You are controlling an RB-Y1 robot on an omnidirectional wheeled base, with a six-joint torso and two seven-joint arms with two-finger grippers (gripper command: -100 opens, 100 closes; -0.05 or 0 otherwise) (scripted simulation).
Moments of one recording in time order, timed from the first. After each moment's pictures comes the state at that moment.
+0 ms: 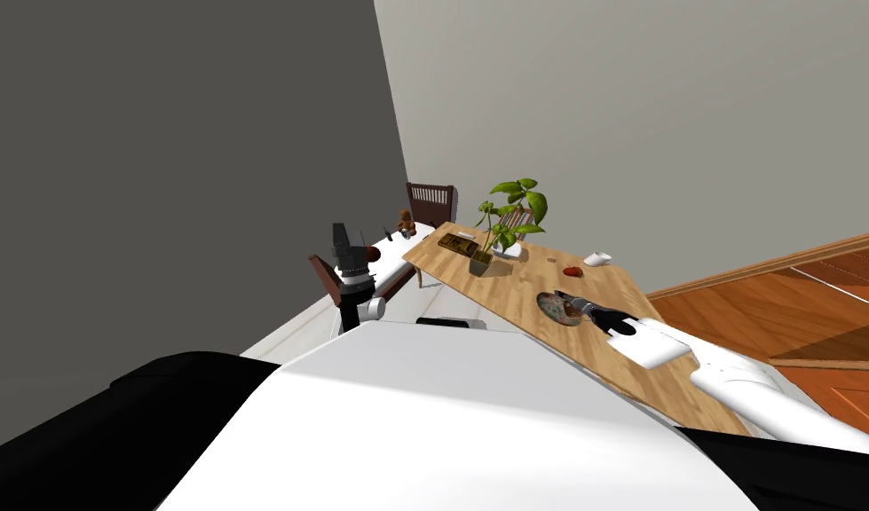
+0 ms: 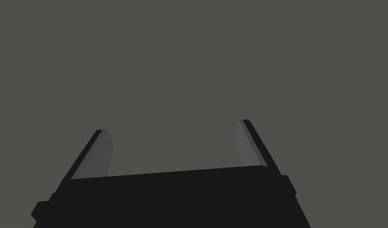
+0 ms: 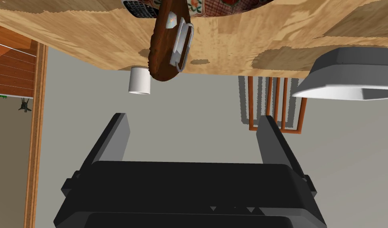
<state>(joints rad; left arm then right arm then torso) 0.45 -0.03 0.07 -2.31 -0.06 -0.55 -0.17 0.38 -1.21 0.21 -1.39 -0.07 0.35 0.13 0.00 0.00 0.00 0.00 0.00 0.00</state>
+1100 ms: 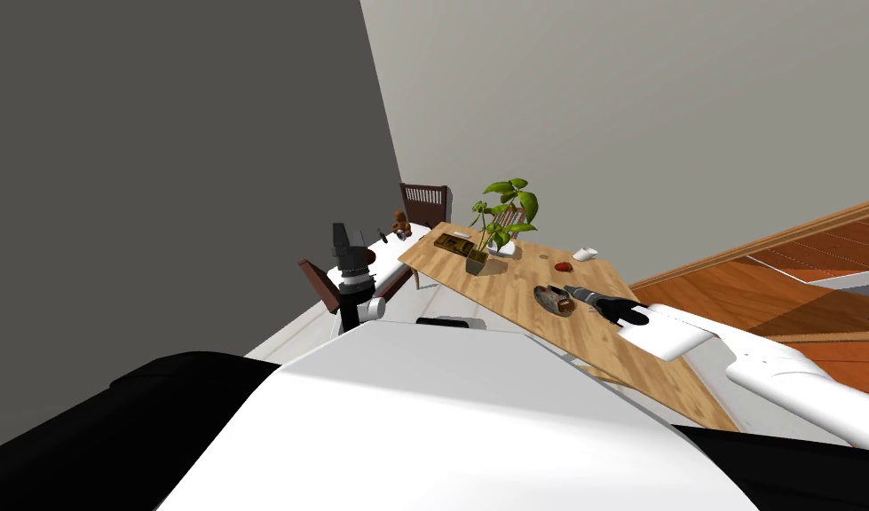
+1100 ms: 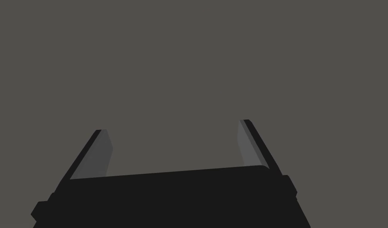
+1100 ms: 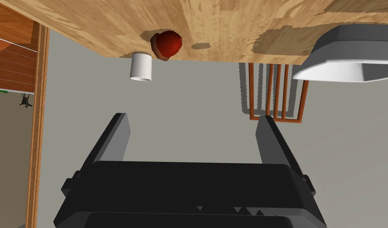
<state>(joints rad) 0.45 -0.03 0.07 -2.31 -0.06 -0.55 -0.17 0.43 -1.38 0.20 -1.56 -0.16 0.41 0.09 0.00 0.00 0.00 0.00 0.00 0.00</state>
